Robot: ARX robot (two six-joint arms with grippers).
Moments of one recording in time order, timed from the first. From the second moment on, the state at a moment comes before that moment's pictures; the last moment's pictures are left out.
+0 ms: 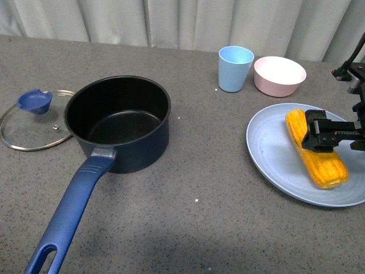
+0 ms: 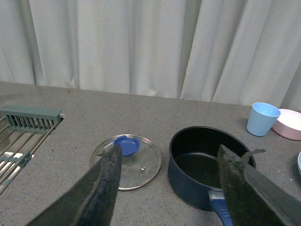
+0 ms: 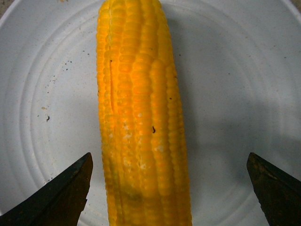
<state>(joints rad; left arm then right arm) 0.00 0.01 0.02 0.00 0.00 -0.01 0.05 2.01 0.98 -0.06 -0.09 0.00</state>
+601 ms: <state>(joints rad) 0.00 0.01 0.02 0.00 0.00 0.00 0.07 2.08 1.05 -0.09 -0.10 0.04</state>
